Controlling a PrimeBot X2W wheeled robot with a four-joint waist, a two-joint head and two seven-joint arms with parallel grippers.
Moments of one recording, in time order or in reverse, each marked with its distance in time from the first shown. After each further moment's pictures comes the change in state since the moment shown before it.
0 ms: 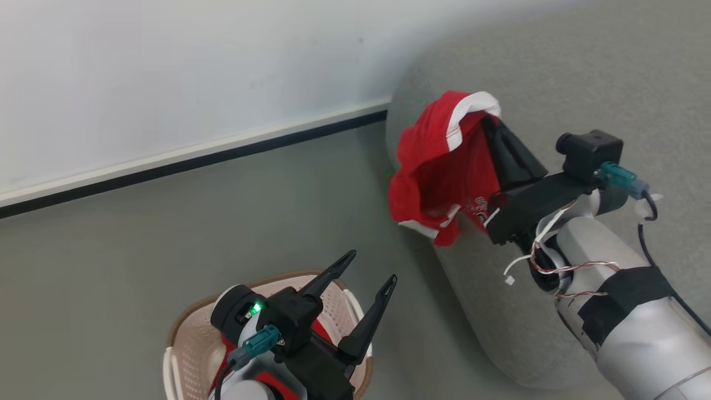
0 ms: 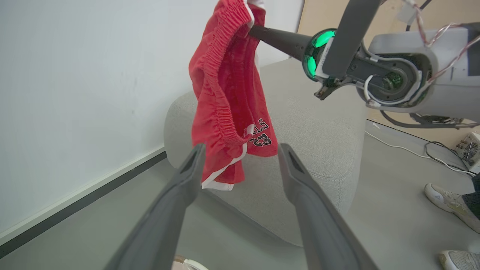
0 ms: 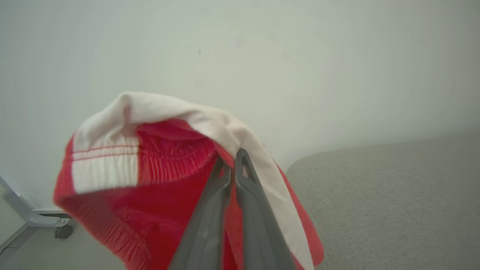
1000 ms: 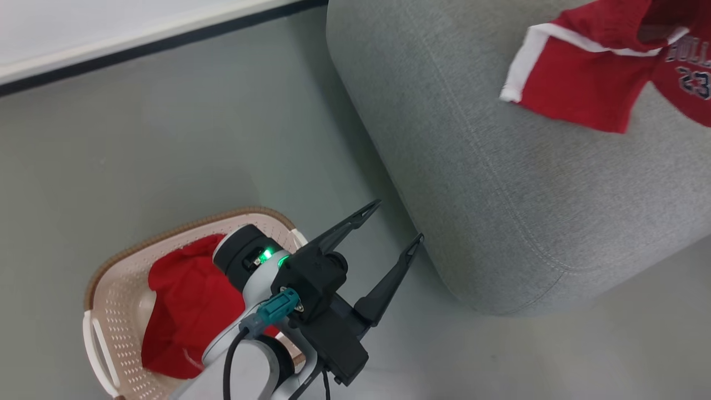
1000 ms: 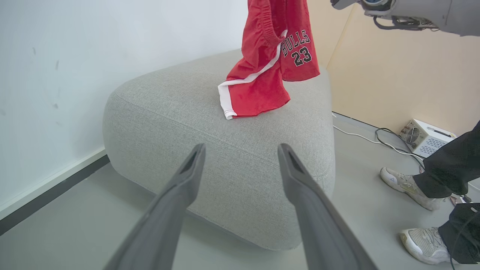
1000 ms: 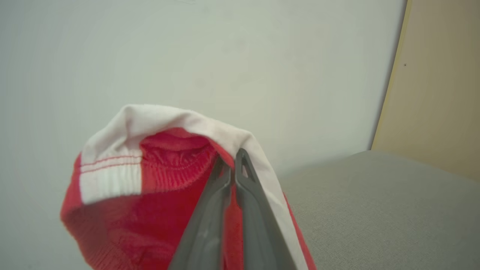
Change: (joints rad) left arm -0.141 0.031 -0.029 -0.136 0.045 -0.017 0.123; right arm -0.261 -0.278 -0.343 0.037 0.013 -0.043 -0.007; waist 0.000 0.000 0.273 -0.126
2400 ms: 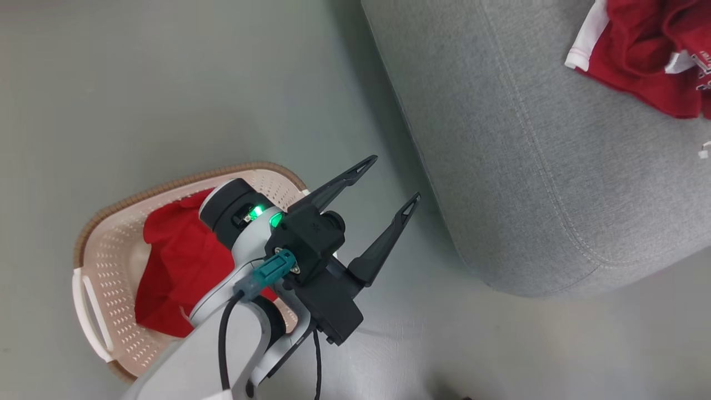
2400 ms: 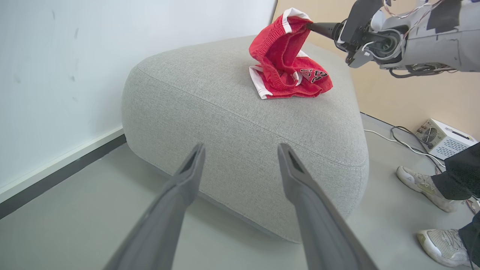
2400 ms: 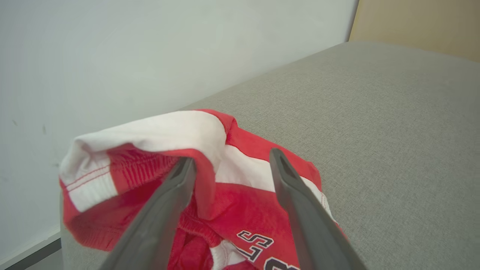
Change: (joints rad) left arm -0.124 0.019 0.009 0.015 0.012 -0.017 0.021; right arm -0.006 0.081 -0.118 0.317 0.049 0.045 0.000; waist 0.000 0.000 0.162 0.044
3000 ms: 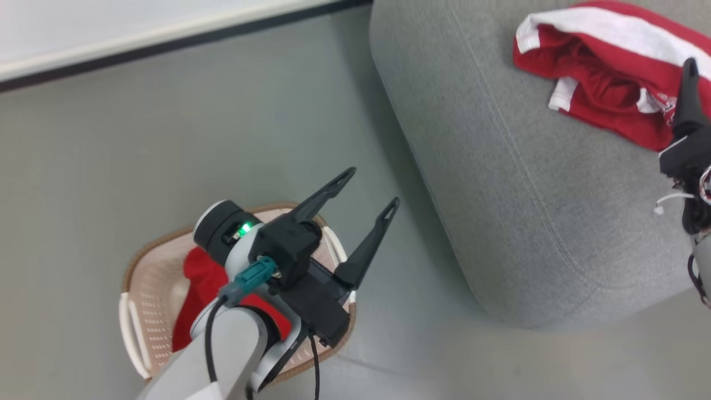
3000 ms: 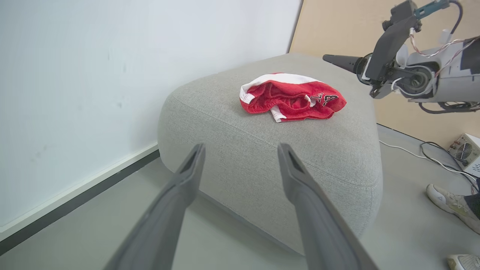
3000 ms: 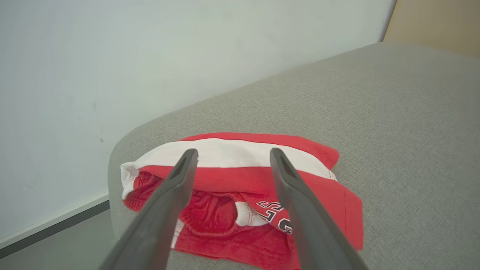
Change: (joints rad) left arm 0.049 -0.029 0.030 0.107 -0.025 0.020 -0.107; right arm 0.112 0.039 0.050 0.000 -0.097 0.026 0.000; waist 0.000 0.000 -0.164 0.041
